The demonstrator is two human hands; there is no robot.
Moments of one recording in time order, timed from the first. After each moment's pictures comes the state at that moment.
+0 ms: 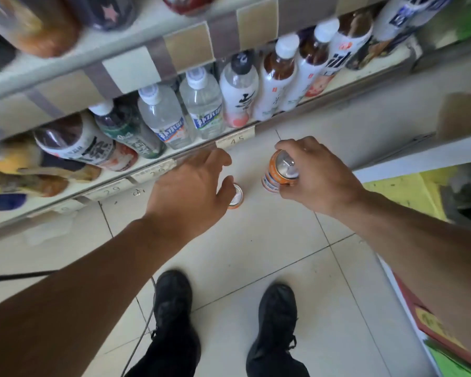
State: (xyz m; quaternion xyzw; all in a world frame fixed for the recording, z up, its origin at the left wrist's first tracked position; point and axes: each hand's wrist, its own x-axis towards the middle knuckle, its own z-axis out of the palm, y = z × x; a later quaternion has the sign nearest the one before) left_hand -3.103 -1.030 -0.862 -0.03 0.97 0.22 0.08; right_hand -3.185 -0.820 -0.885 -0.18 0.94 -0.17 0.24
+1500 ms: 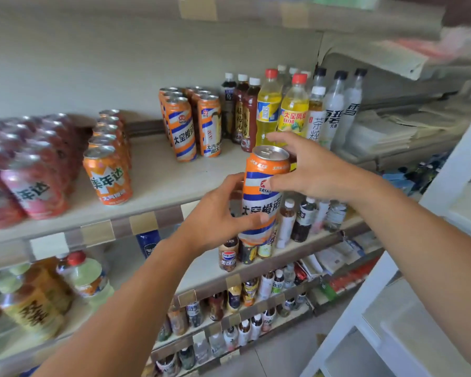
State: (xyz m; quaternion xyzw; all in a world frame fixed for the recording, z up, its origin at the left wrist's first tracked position) left_hand -3.134 -1.004 -0.078 0.11 0.87 0.47 -0.10; right_hand -3.193 -0.816 0.007 -0.30 0.86 -0.41 0.05
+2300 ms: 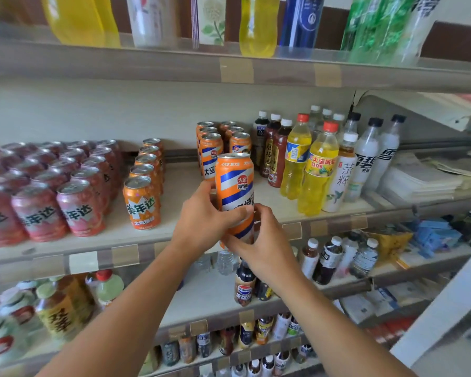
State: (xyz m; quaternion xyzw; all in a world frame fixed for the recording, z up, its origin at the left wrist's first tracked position) left_hand -3.144 -1.036 -0.027 -0.08 0.81 0.52 -0.26; right_hand -3.178 -0.900 -0.064 -0.26 0.81 -0.52 -0.02
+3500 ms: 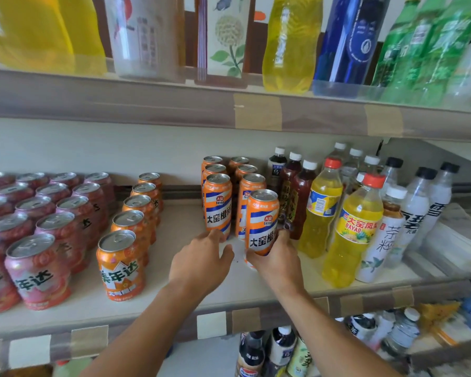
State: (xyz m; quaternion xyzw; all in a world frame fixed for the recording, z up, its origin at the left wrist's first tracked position) left_hand -3.258 -1.097 -0.055 -0.19 0.94 0.19 -0.20; right_hand -3.359 -0.968 -0.096 -0.17 0.86 -0.46 -0.12
